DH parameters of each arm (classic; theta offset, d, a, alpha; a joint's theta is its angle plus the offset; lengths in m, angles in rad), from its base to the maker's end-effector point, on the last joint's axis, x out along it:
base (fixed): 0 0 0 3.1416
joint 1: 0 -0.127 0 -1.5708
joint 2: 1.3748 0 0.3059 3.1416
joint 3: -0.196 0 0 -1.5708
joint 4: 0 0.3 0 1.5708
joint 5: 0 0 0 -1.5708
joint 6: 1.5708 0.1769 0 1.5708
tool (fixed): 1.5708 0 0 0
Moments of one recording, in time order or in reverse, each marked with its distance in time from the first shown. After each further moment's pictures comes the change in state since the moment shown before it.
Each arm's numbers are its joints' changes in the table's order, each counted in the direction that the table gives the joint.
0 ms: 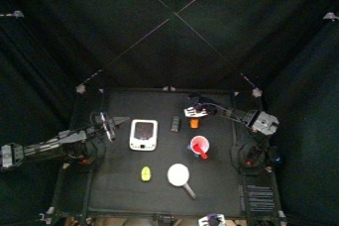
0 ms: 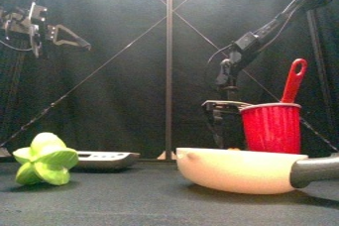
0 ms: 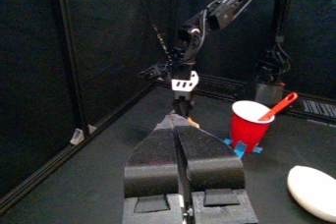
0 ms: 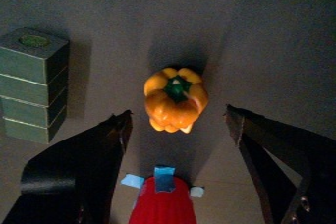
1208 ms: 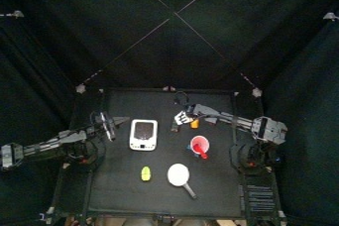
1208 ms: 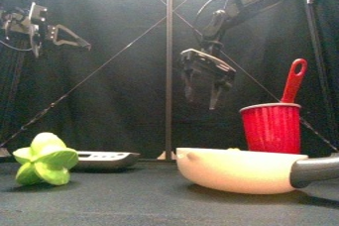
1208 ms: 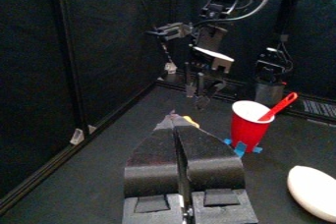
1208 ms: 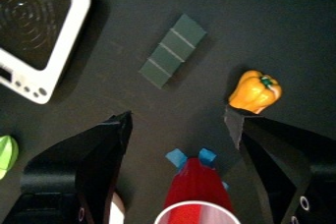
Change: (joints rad) left arm 0.000 0.000 0.000 0.000 0.000 0.002; right arm -0.278 0.146 -0.150 -0.133 -0.012 -0.037
